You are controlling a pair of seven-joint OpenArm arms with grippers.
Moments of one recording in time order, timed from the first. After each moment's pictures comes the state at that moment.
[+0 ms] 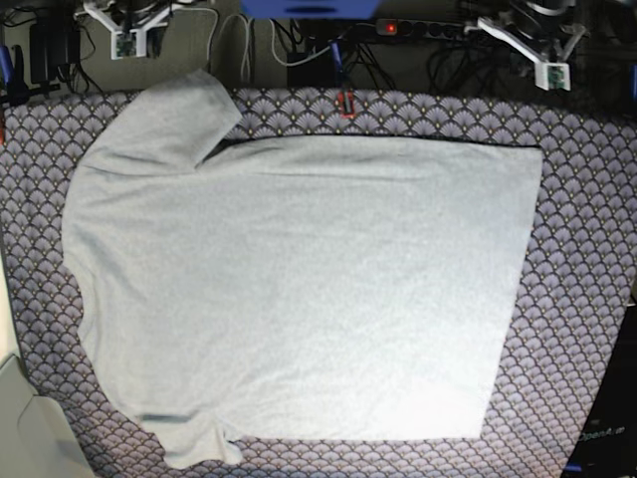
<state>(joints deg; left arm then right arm) 51.9 -12.2 -17.0 116.3 -18.3 -1.0 29.7 -58.5 3.7 7.1 117.0 0.0 0.9 -17.3</state>
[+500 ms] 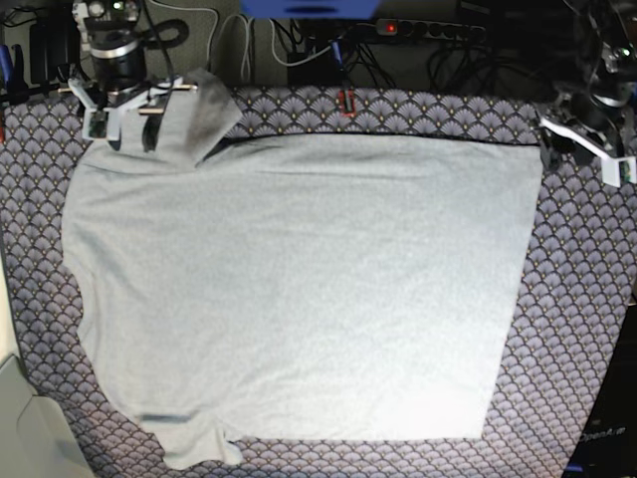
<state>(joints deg) 28.3 -12.8 -34.5 115.6 -32.4 -13.5 51.0 -41.0 4.7 11.6 116.5 8.5 1.1 -19.8</state>
